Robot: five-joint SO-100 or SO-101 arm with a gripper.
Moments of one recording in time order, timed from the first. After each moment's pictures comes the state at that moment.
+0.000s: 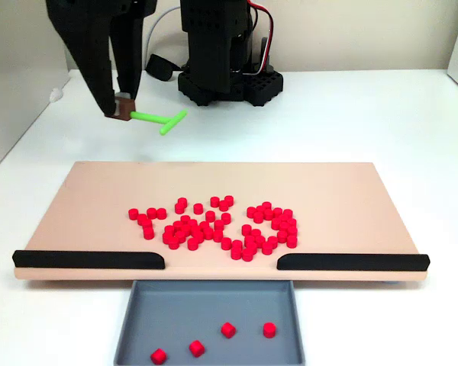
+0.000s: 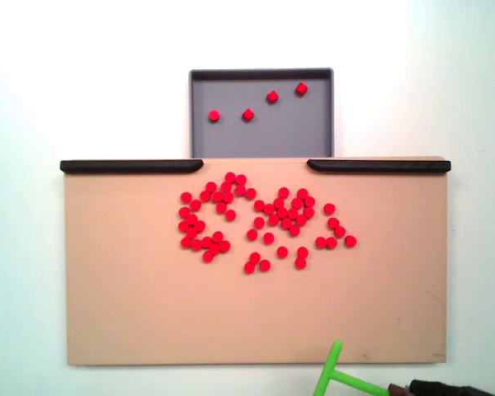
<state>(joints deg) 28.6 99.8 106.3 80.9 -184.2</state>
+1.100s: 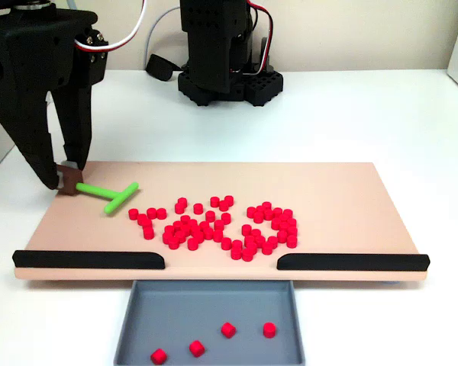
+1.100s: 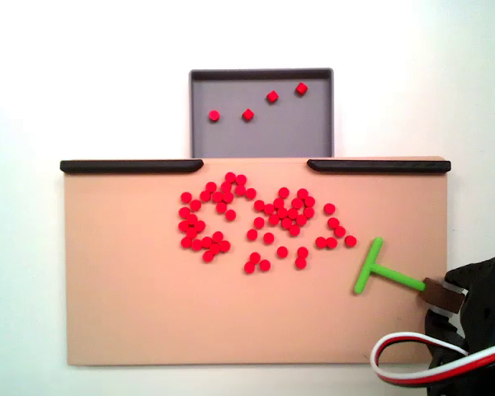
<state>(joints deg) 28.8 74.2 85.9 74.0 -184.2</state>
